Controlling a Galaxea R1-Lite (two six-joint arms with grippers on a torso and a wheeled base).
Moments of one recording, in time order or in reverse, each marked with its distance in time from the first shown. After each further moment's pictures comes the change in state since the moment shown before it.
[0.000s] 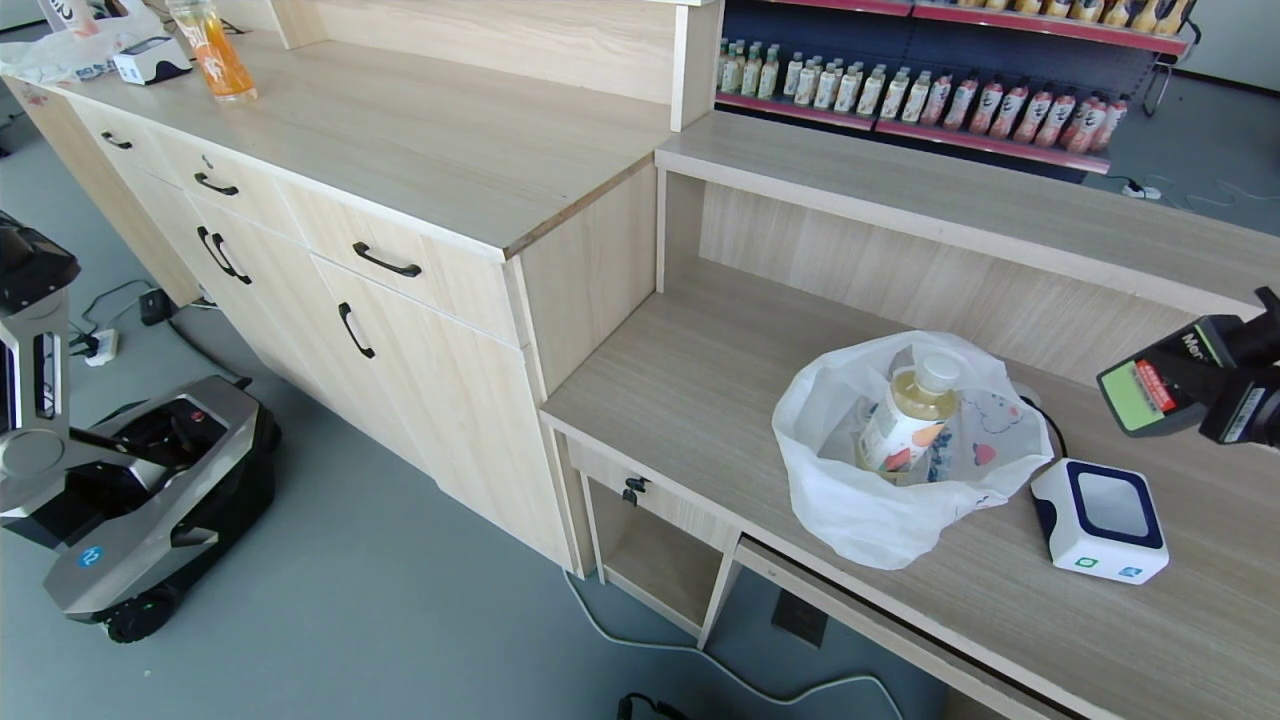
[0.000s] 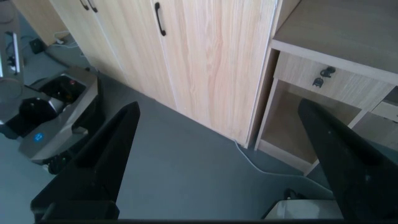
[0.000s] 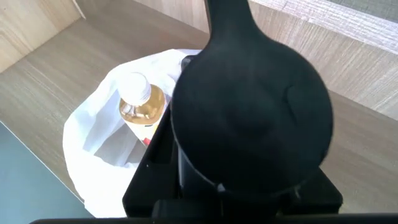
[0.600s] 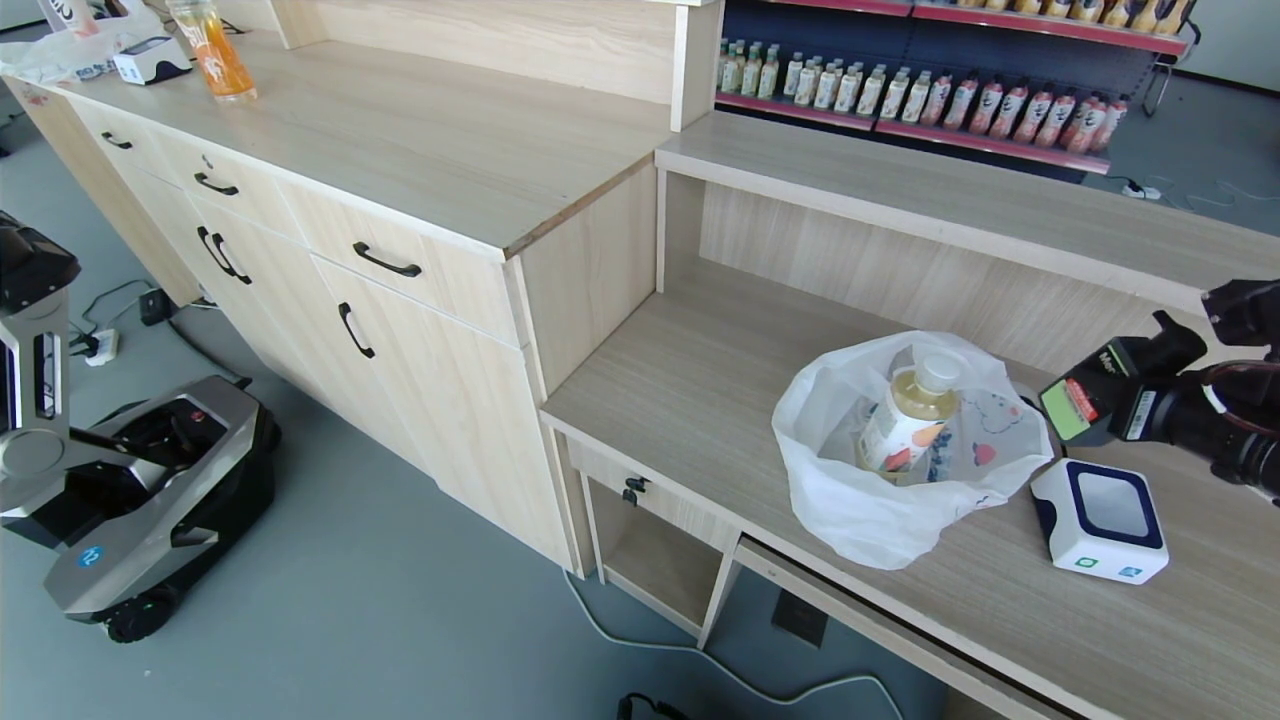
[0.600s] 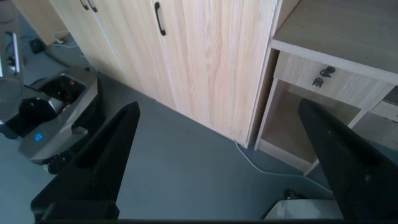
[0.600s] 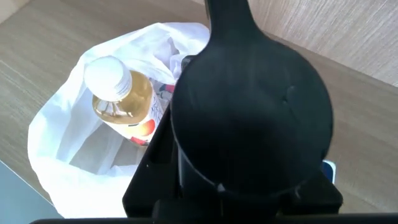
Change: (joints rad) left arm 0.000 0.000 0.000 0.000 -0.001 -0.001; right arm 0.121 0.193 -0.078 -0.012 -0.185 -0.001
